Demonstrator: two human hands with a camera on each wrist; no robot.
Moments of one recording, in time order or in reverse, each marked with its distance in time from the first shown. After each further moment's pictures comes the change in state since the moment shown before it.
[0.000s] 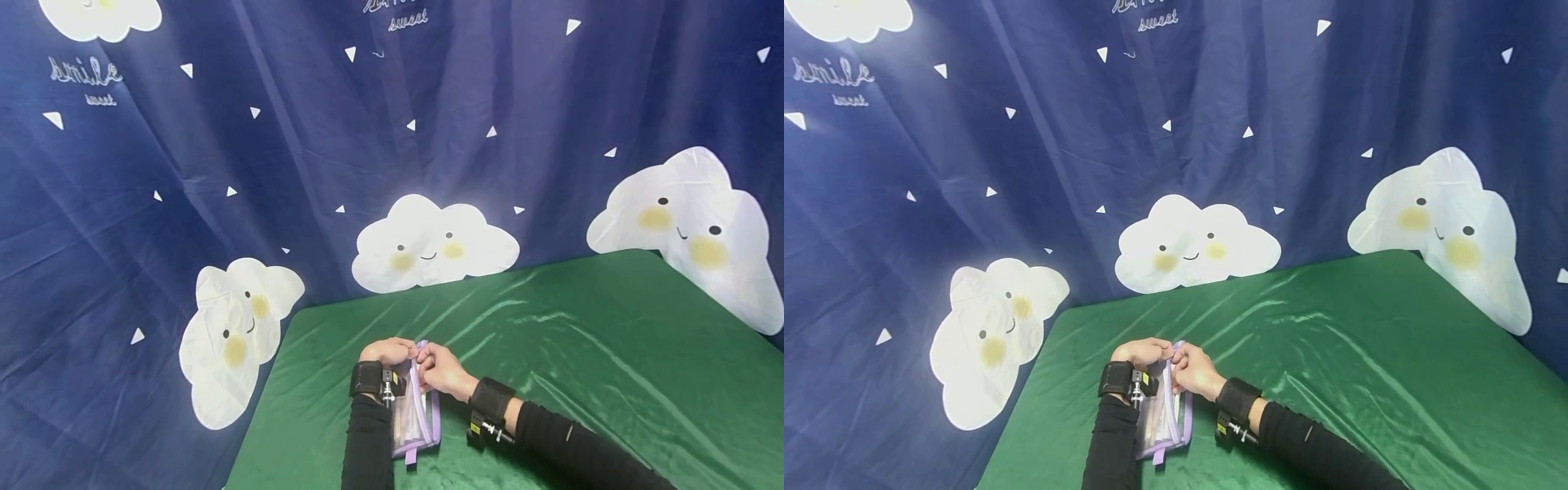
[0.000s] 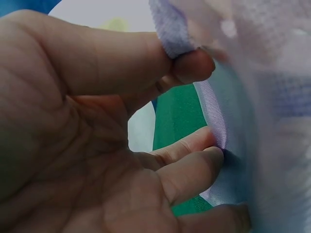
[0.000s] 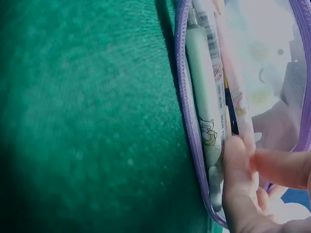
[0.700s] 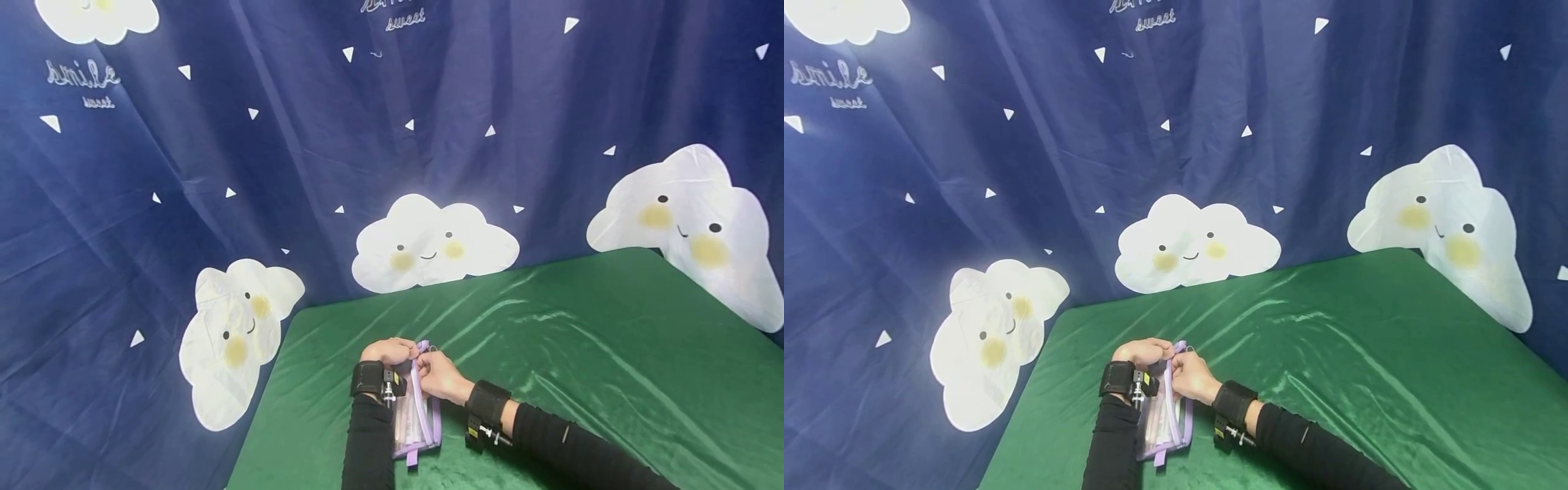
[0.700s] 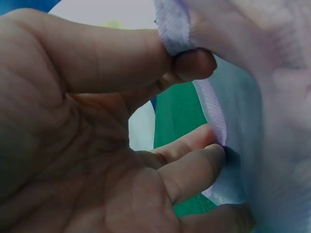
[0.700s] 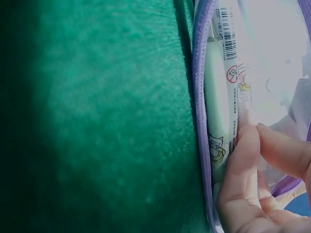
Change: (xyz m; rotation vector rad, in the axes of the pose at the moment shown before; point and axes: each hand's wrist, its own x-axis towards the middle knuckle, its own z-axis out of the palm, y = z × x) left_hand -0.001 0.003 0.001 0.029 0.025 -0.042; right_hand -0.003 0.003 0.006 -0.164 -0.036 -0.069
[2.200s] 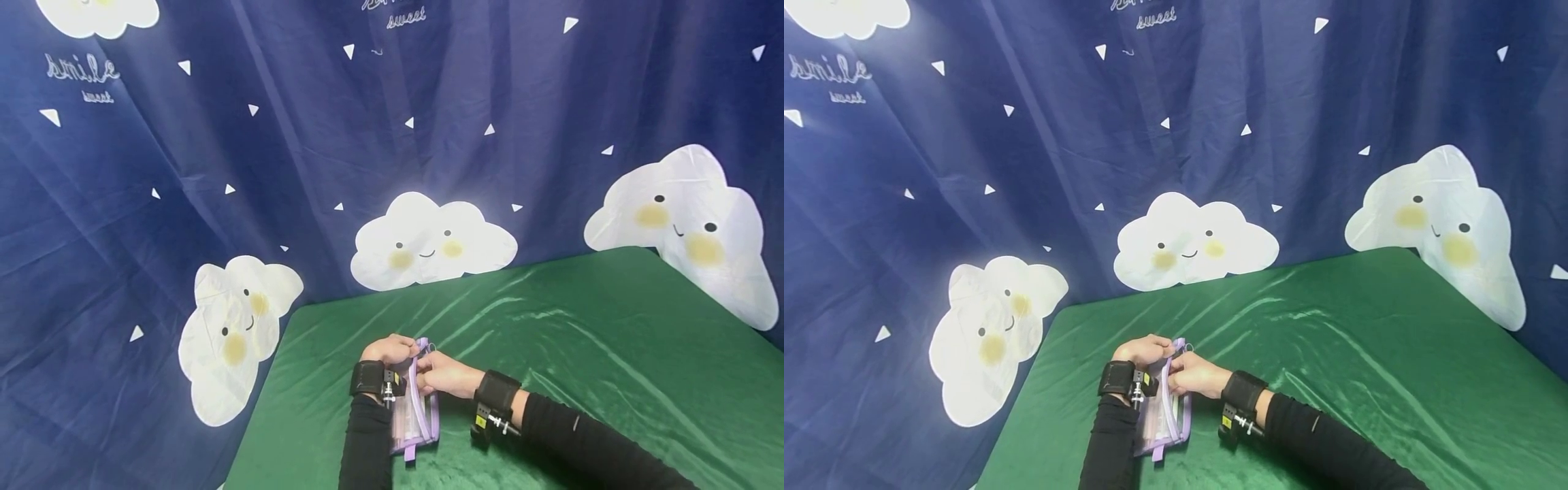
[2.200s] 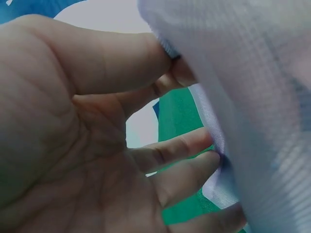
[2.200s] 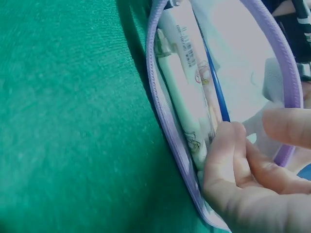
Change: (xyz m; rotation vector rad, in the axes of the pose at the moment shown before) left_hand -0.005 0.004 0.005 0.039 -0.002 0.076; right_hand -0.002 -0.001 -0.019 0.221 -0.384 0.044
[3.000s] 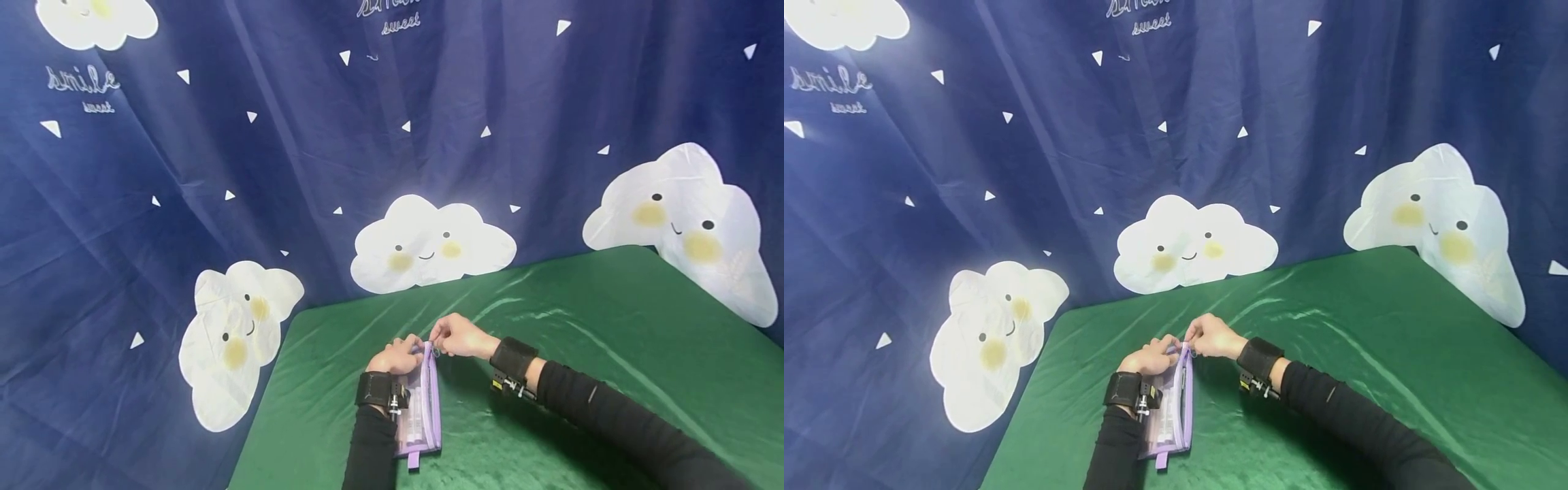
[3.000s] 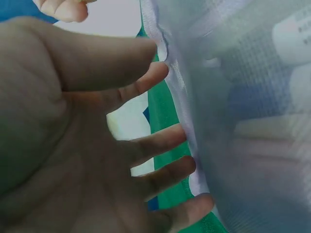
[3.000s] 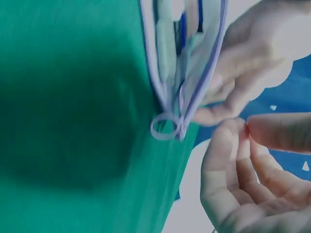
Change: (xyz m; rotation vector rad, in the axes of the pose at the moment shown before) left_hand 0.004 0.002 0.017 0.277 0.092 0.004; right_hand -0.003 -0.043 -0.065 -0.442 0.212 -0.044
